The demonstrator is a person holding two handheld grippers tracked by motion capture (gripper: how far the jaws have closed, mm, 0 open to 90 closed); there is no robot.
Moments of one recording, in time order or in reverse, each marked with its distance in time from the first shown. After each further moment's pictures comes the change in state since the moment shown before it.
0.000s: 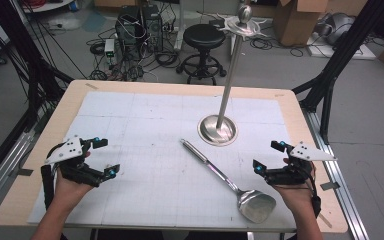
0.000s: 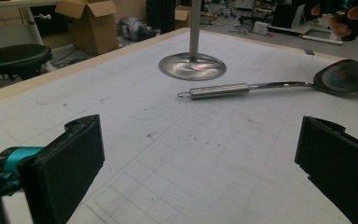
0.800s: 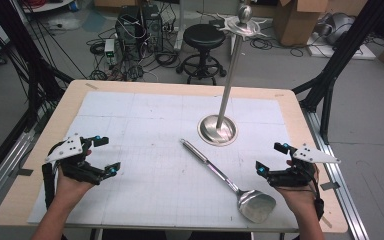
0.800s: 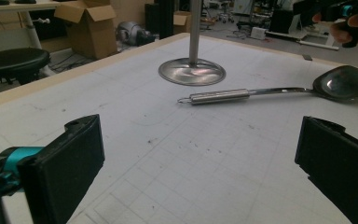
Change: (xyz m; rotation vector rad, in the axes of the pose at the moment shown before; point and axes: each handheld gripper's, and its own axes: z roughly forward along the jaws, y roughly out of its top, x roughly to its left) left arm 0.002 0.001 0.003 -0.015 -0.014 -0.001; right arm -0.001 -0.003 -0.008 0.006 -0.020 0.013
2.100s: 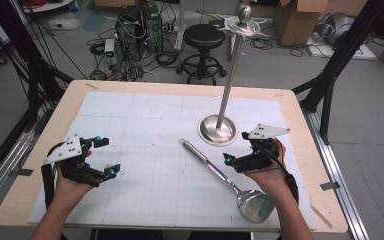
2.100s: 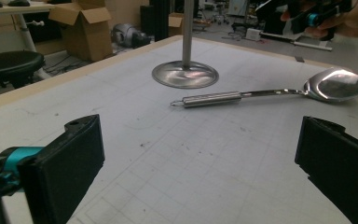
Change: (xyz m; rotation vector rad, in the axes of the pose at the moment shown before) left arm -0.005 0.004 -0.002 -0.017 -0.021 -0.008; right arm 0.037 0.049 0.083 0.268 0.075 -0.116
